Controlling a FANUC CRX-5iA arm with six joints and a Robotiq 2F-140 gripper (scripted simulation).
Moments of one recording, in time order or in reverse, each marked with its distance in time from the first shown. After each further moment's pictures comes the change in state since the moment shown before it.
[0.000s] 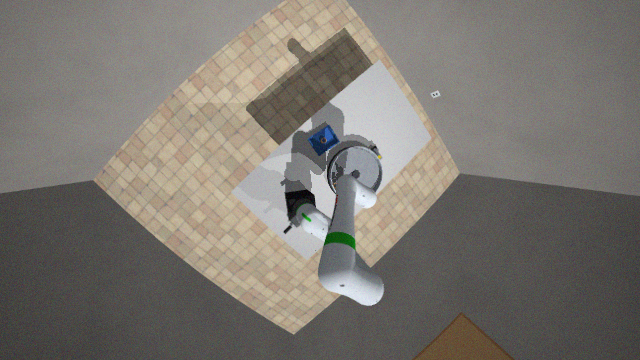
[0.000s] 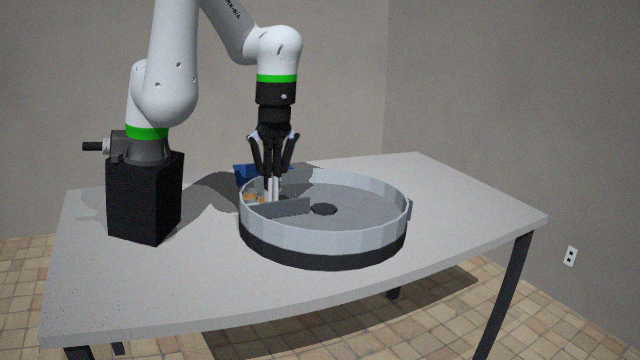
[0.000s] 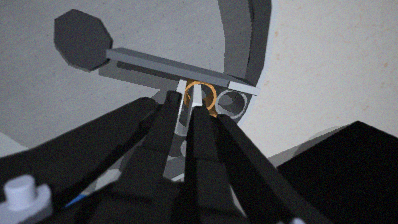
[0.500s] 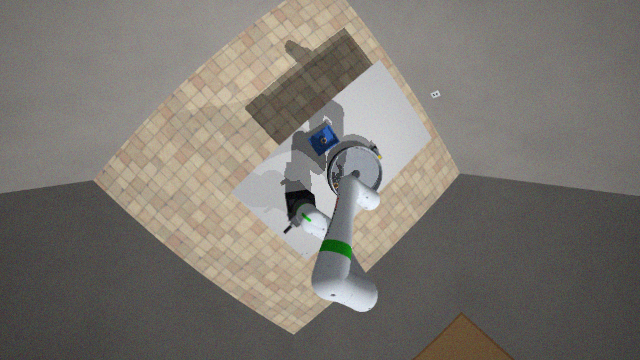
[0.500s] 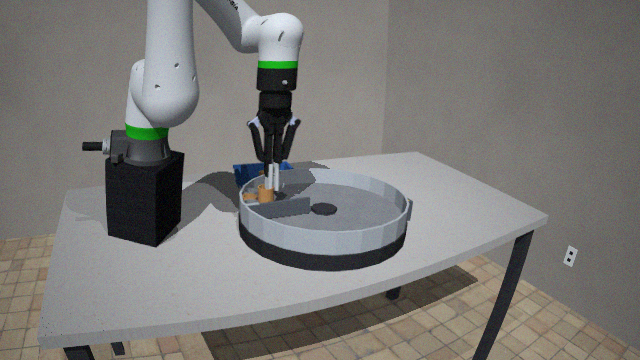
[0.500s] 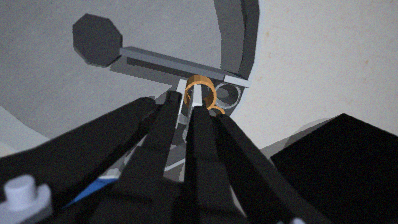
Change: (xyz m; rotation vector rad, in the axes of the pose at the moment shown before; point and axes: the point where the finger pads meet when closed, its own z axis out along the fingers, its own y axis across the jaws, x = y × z) arm 0.000 0.000 -0.033 -0.001 0.000 0.000
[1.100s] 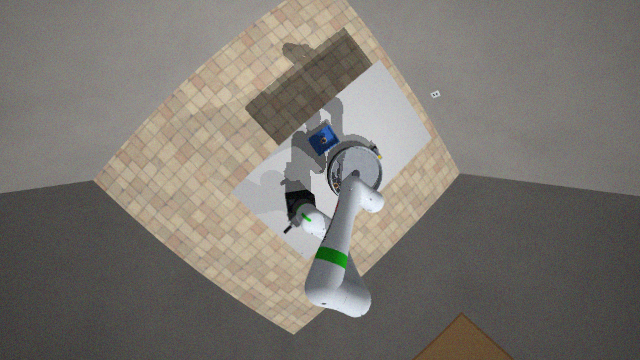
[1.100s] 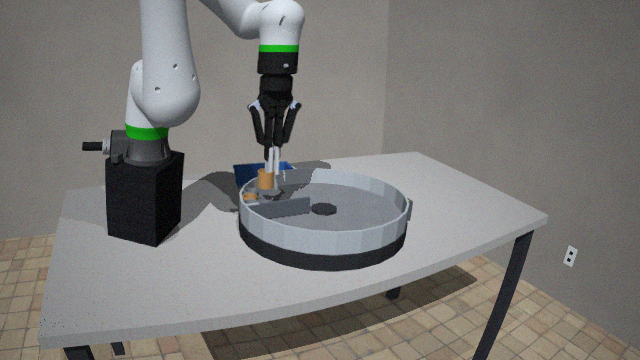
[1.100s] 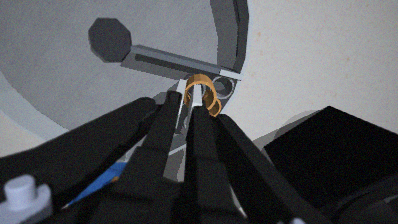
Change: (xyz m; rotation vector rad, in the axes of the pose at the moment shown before) arm 0.000 0.001 -0.039 -0.001 0.000 0.000
